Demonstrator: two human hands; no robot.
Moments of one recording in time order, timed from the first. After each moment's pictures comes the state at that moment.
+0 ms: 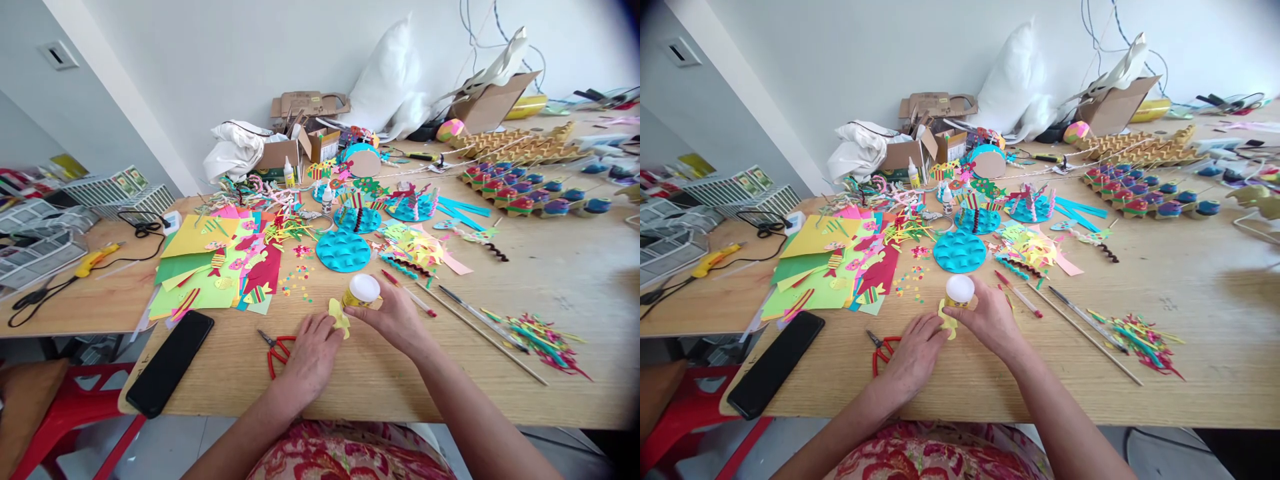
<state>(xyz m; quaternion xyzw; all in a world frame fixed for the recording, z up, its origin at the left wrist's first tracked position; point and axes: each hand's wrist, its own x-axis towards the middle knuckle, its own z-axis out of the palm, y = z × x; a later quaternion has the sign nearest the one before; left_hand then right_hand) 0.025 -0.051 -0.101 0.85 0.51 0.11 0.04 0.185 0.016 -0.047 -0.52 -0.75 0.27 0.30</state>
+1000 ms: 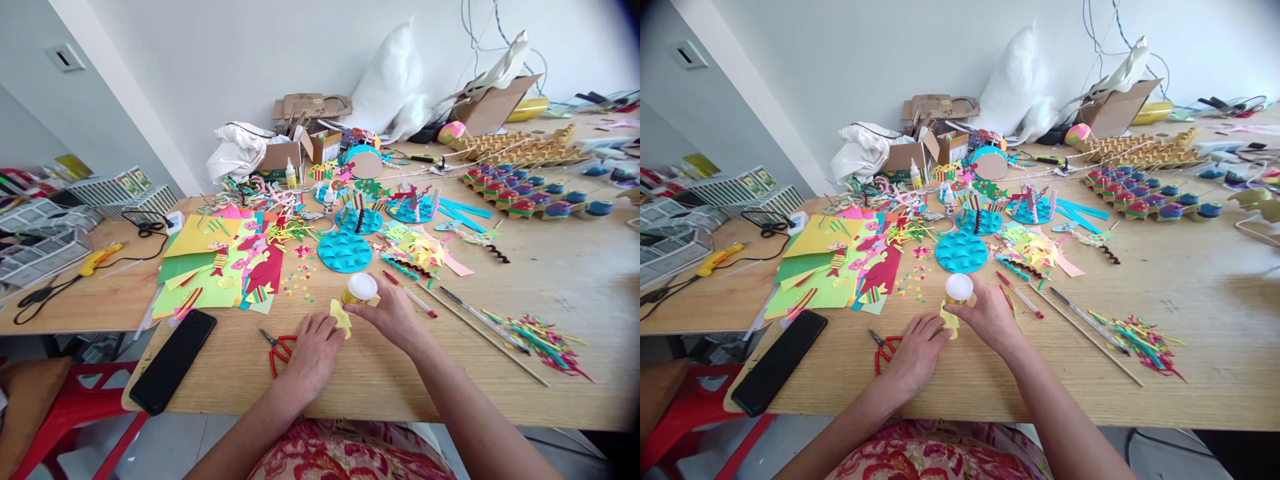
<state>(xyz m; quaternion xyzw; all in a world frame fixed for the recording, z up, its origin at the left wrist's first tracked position) 0.024 -0.052 -0.101 0.85 0.52 0.10 0.04 0.183 0.020 -0.053 -0.50 -0.76 0.26 0.31</state>
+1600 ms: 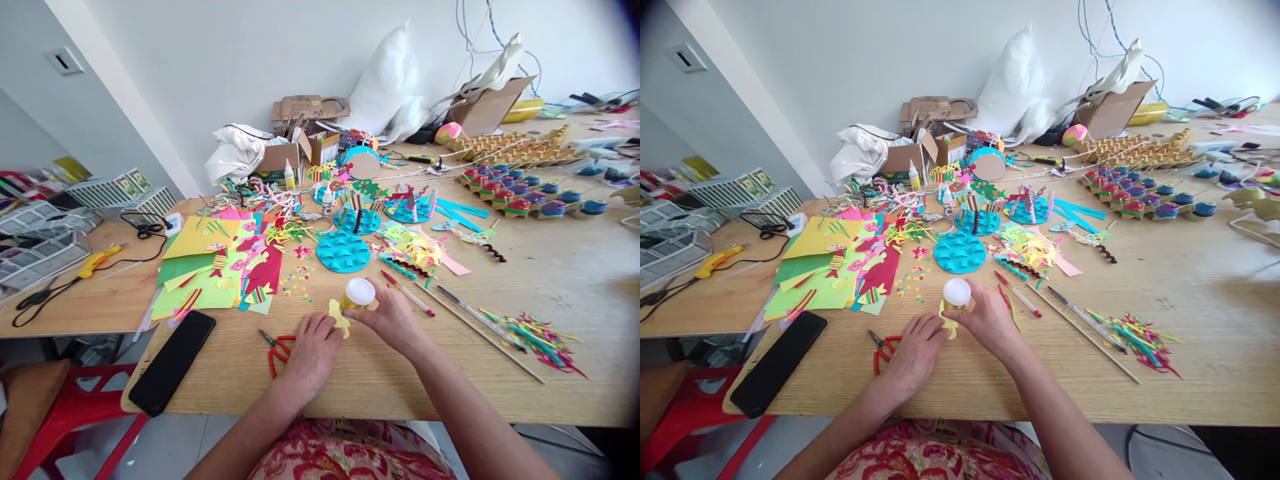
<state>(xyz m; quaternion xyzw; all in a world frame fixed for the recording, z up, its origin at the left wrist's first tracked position) 0.024 -0.051 -0.102 0.85 0.52 0.10 0.04 0.186 0.016 -0.052 -0.51 -0.76 0.27 0.29</state>
